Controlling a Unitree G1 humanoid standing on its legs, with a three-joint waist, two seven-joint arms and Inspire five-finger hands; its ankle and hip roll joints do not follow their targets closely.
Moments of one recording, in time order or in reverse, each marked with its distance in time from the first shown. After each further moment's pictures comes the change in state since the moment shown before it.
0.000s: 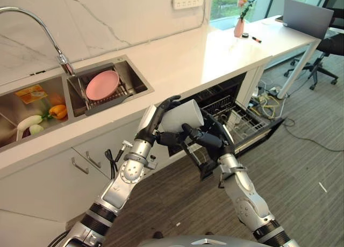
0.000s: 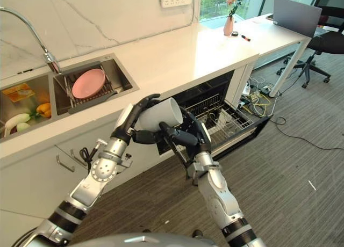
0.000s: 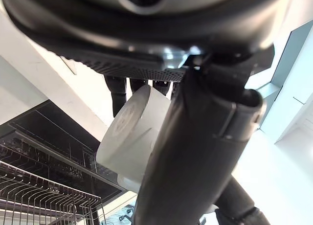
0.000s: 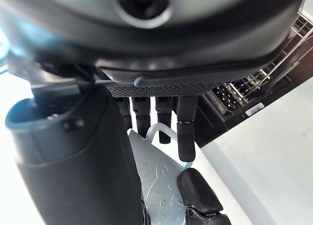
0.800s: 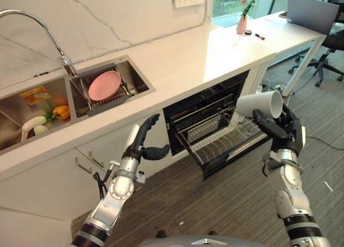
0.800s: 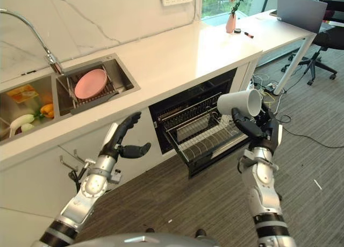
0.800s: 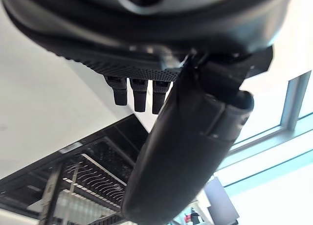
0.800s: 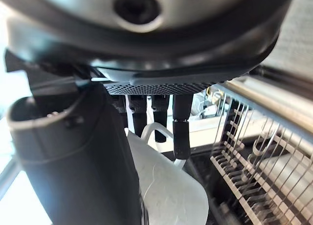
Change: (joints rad) left arm 0.217 0.019 0.078 0.087 -0.072 0.030 -0.003; right arm -0.024 -0.268 -0.359 0.186 -0.166 -0.010 -0.204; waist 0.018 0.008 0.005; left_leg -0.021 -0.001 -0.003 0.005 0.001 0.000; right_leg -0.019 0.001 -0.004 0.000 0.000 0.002
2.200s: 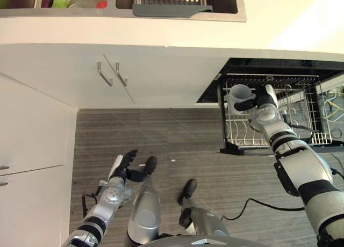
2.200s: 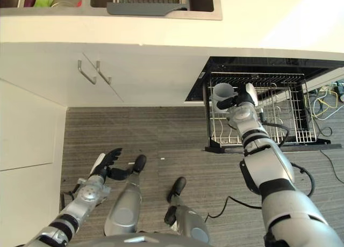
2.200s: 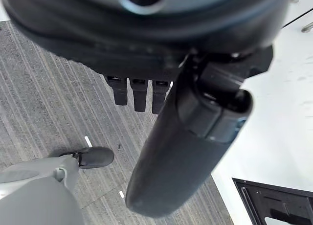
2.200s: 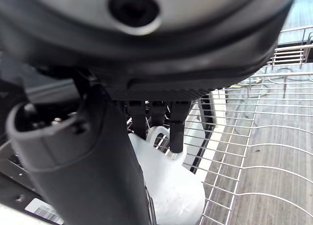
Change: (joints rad) left arm -0.179 -0.019 -0.026 0.701 -0.102 -0.004 0.010; right arm -0.926 0.039 0.342 1.057 -0.472 0.198 0.103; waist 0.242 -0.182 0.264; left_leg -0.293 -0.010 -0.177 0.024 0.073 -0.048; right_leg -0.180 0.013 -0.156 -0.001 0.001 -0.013
